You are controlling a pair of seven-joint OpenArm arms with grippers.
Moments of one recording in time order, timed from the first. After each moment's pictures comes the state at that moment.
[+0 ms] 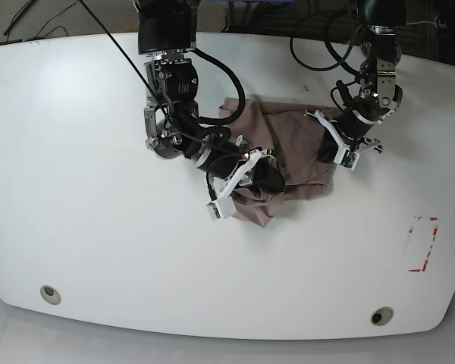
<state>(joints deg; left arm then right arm) 8.3 -11.0 -5.4 83.4 -3.6 -28.9 18.9 4.1 -8.9 -4.2 90.8 41.2 19.5 -54.8</state>
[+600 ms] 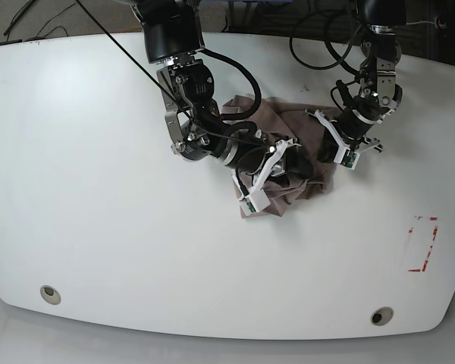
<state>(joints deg) 8.4 -11.0 -5.4 83.4 -3.7 -28.9 18.8 5.8 -8.6 -14.1 87.4 40.8 18.8 -52.8</state>
